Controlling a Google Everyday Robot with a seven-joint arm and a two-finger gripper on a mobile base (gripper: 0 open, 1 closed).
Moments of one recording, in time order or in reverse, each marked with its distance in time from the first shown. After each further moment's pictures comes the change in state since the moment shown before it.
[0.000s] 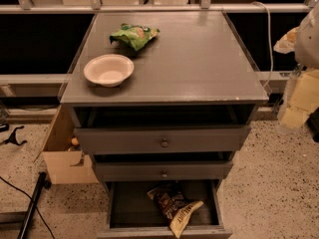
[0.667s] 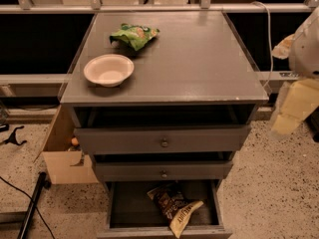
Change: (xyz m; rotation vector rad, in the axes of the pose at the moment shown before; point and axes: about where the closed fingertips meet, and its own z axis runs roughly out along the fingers) arm -0.003 0.006 0.009 0.019 -0.005 0.025
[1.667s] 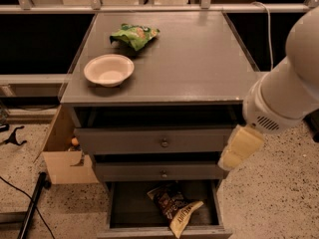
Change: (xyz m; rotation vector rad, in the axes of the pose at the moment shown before) arm -0.014 0.039 0.097 0.031 -0.012 0.211
